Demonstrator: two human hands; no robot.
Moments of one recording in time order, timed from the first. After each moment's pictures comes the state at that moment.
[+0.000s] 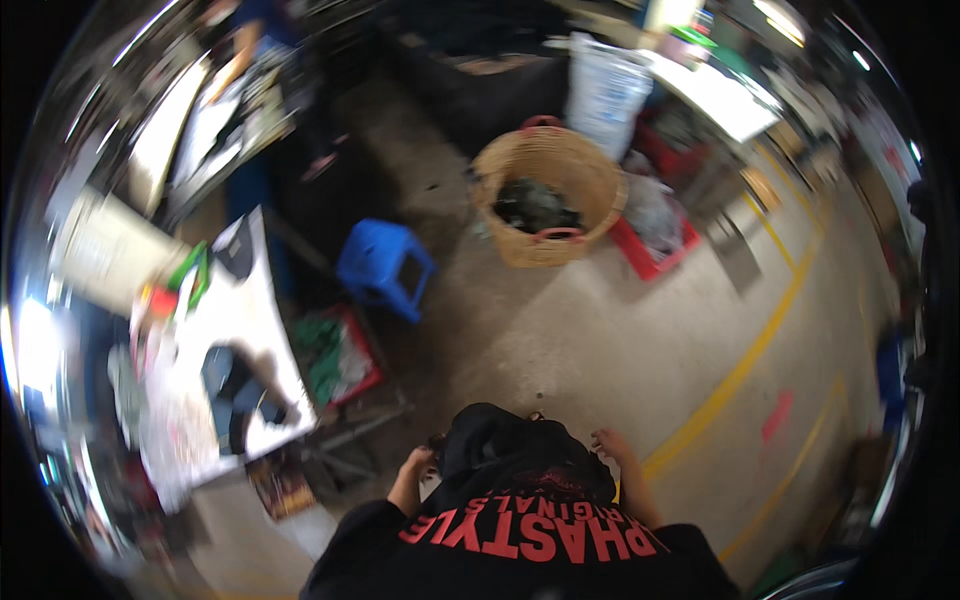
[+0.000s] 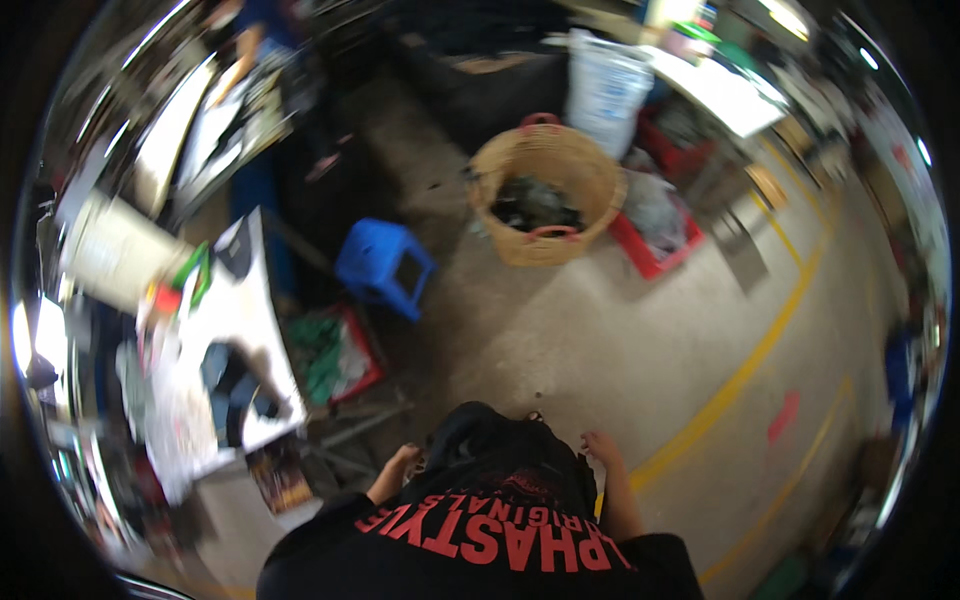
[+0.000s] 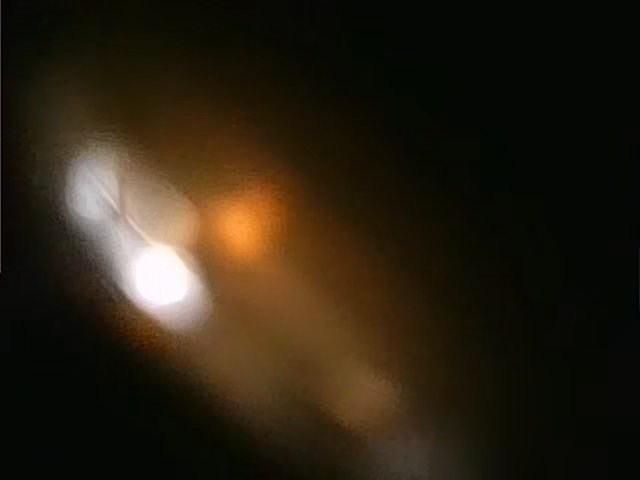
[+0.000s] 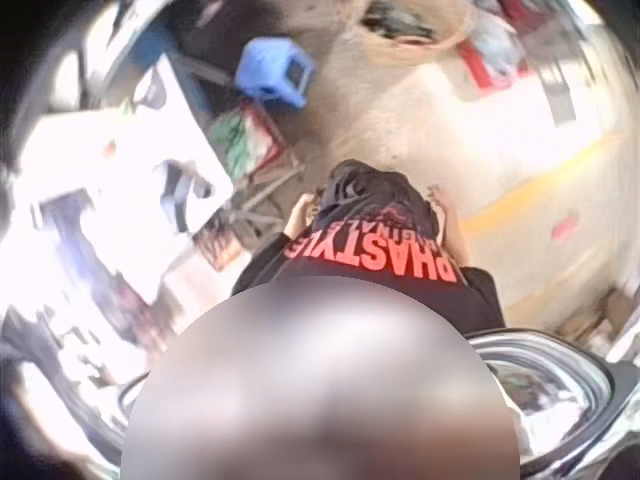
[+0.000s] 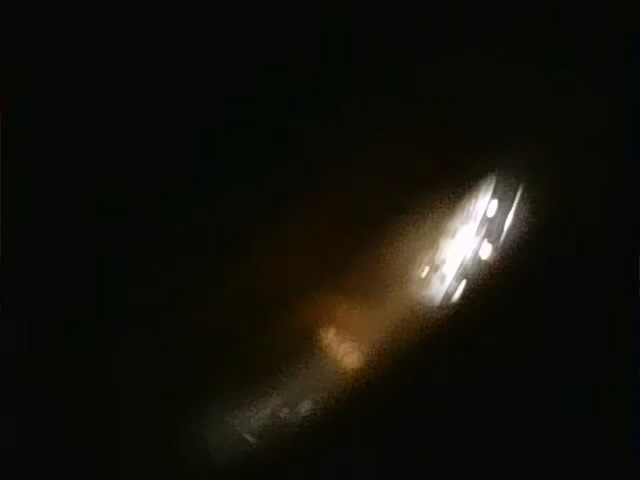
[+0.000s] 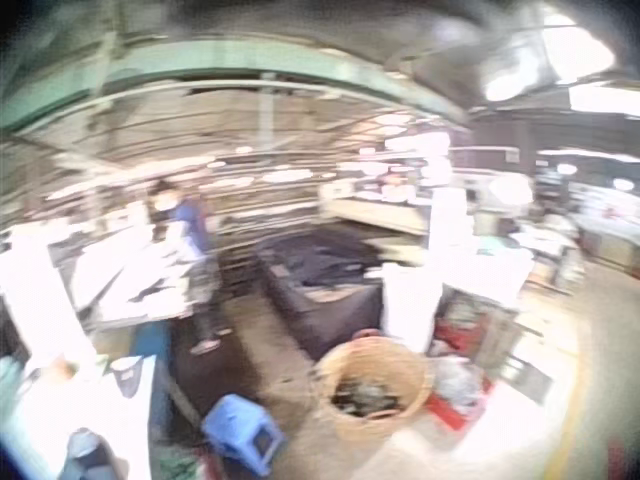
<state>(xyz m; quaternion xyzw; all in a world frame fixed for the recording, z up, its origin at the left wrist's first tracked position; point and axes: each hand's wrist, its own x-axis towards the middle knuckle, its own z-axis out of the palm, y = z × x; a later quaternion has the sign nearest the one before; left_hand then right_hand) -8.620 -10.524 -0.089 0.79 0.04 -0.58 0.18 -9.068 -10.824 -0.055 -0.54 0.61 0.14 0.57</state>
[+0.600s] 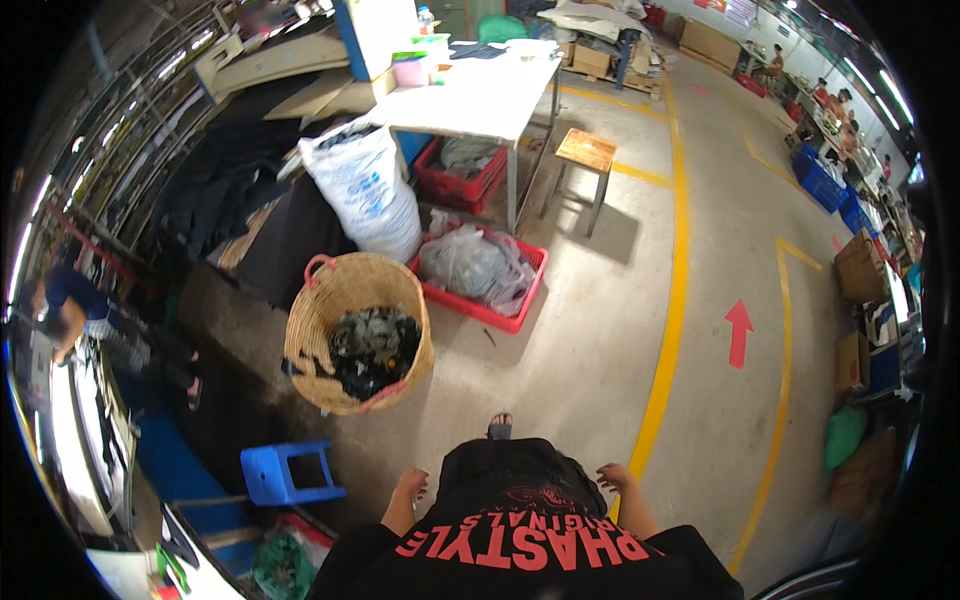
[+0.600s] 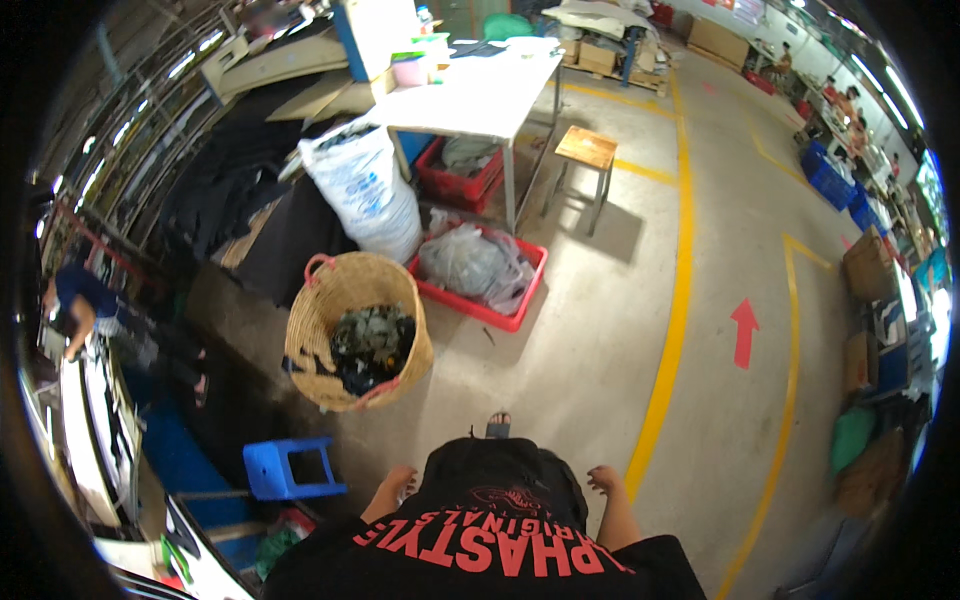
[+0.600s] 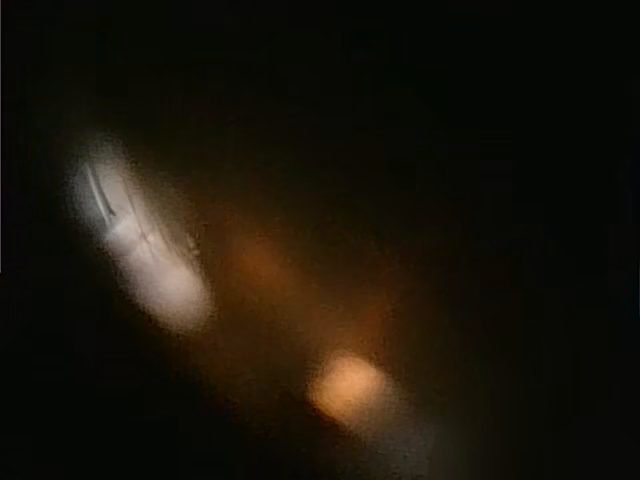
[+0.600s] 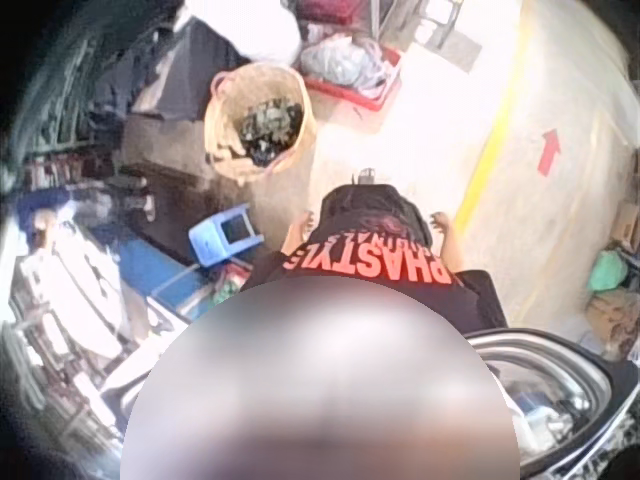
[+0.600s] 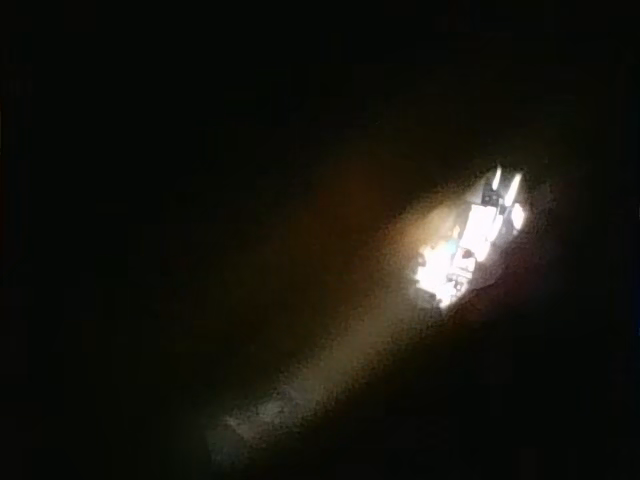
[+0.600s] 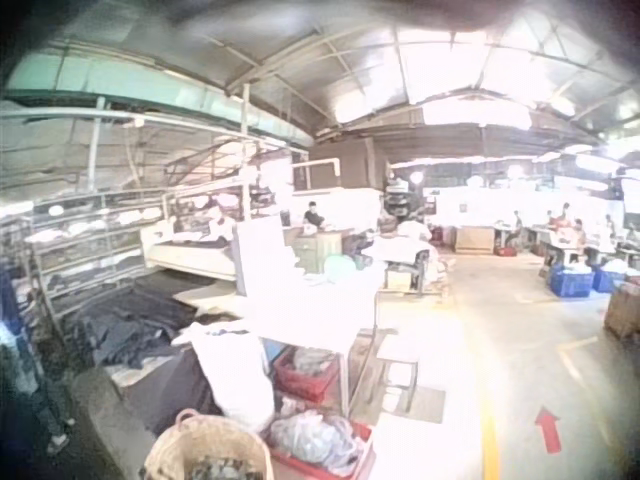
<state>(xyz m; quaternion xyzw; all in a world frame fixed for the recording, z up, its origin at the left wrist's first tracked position) -8.747 -11.125 -0.081 0.78 -0.15 -0.60 0.02 -9.313 -11.066 -0.088 -0.20 0.77 0.00 0.61</state>
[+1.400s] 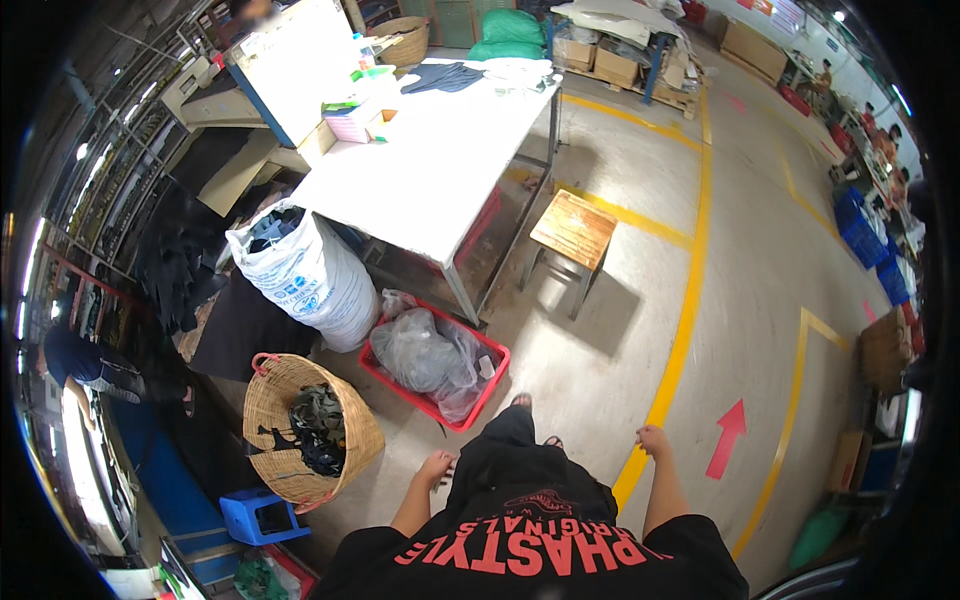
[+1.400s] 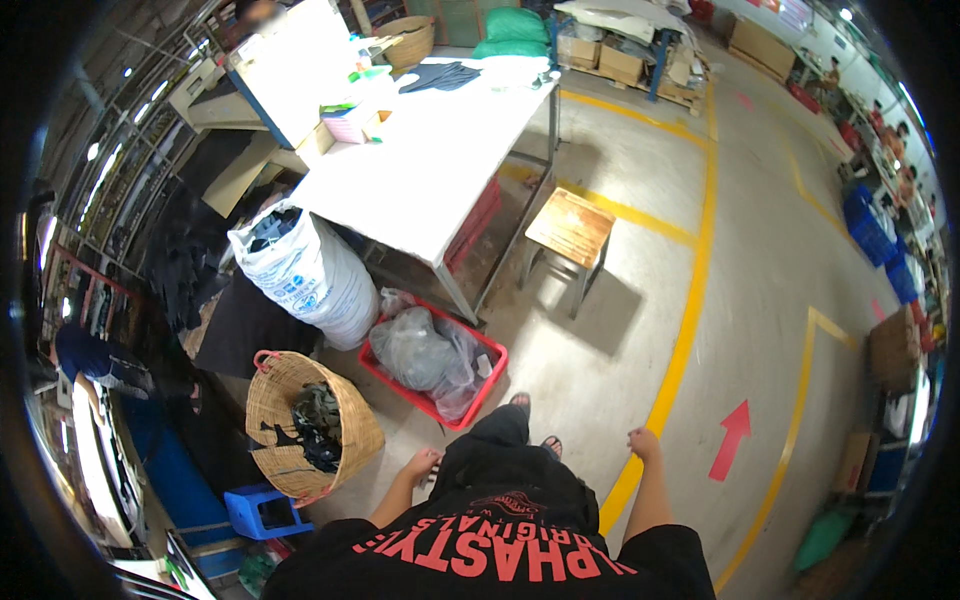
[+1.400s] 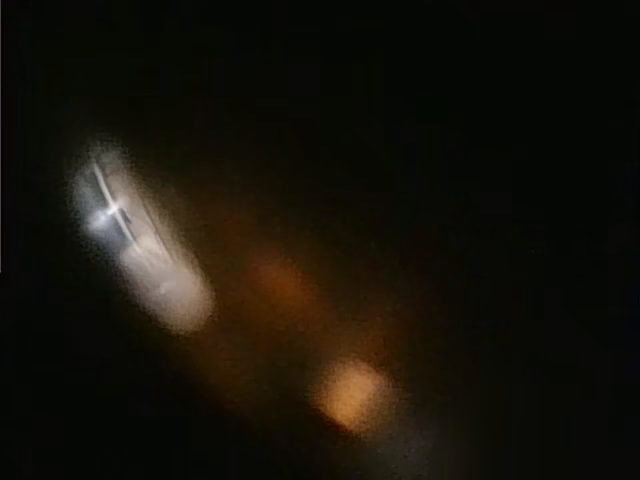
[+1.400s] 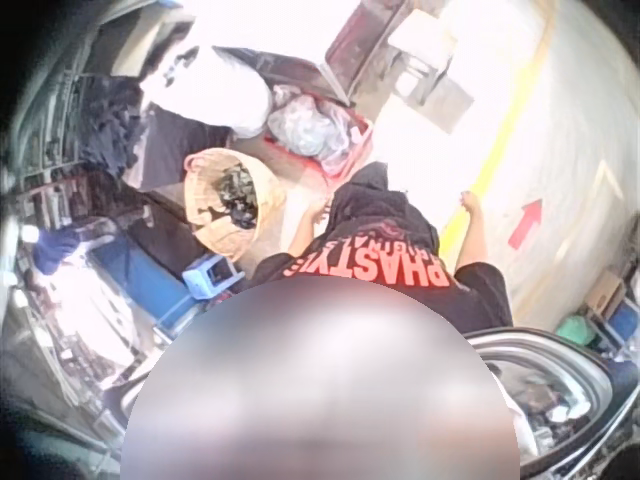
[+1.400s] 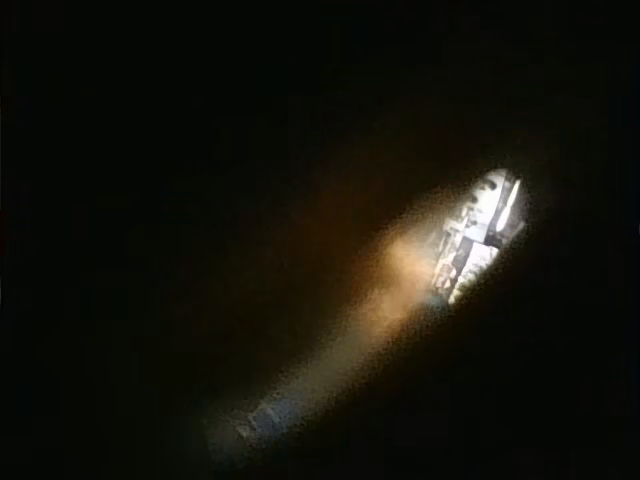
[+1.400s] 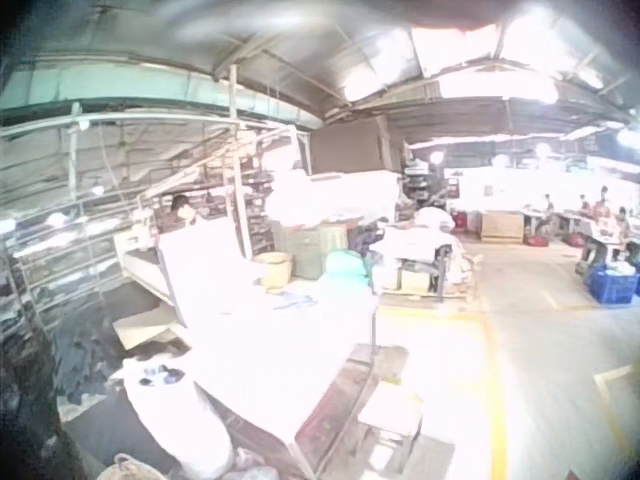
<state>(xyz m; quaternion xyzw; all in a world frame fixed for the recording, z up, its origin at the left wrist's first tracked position) -9.140 -11.649 -0.072 0.71 -0.18 -0.67 0.08 -9.753 -11.681 -0.093 -0.32 0.82 -0.06 0.47</state>
